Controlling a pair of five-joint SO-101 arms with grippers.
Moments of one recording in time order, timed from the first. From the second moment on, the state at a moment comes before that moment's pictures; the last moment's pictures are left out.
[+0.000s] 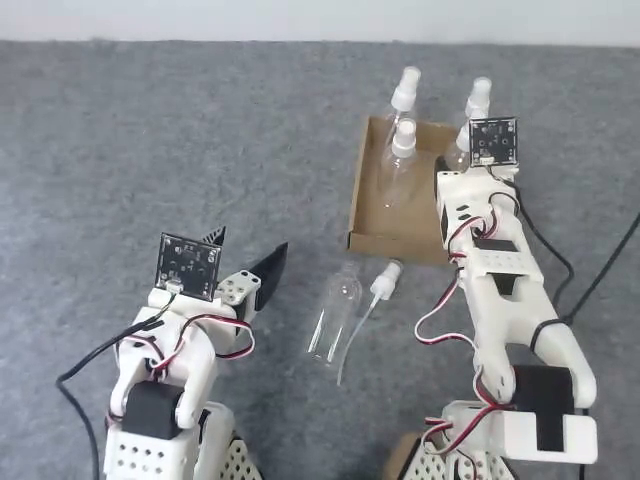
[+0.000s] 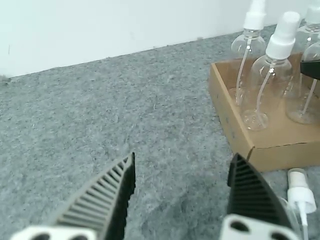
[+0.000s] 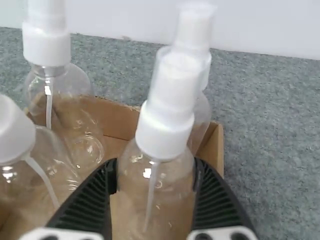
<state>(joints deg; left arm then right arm) 4.0 -94.2 79.5 54.0 -0.7 -0.3 -6.2 48.9 -6.1 6.0</state>
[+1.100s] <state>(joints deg) 4.0 -94.2 80.4 54.0 -0.7 -0.3 -6.2 48.9 -6.1 6.0</state>
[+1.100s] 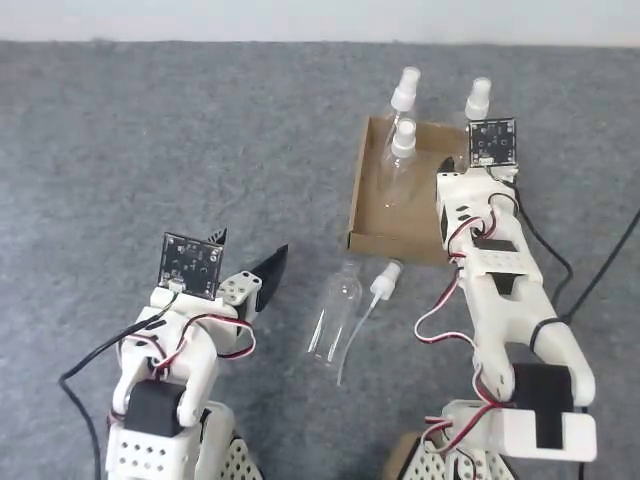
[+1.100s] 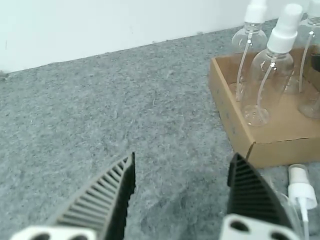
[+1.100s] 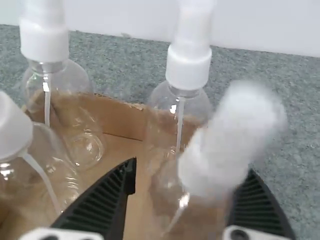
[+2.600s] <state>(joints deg) 4.0 -94.2 80.5 54.0 -0.7 -22.4 -46.6 35.0 61.4 5.4</state>
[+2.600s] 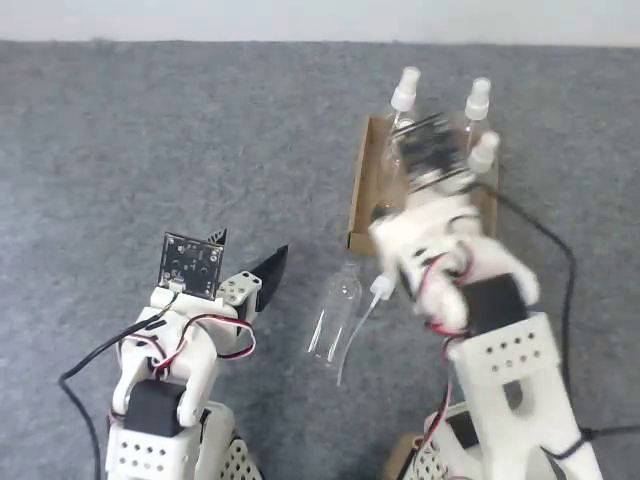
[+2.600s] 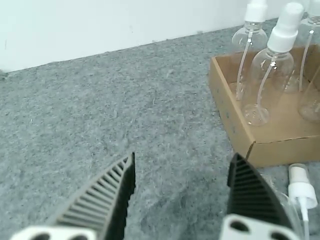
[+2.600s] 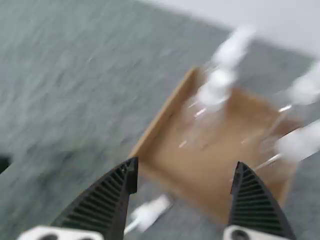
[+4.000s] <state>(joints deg) -13.5 -94.2 78.9 49.7 4.0 -52.0 -12.2 44.5 49.7 -21.8</state>
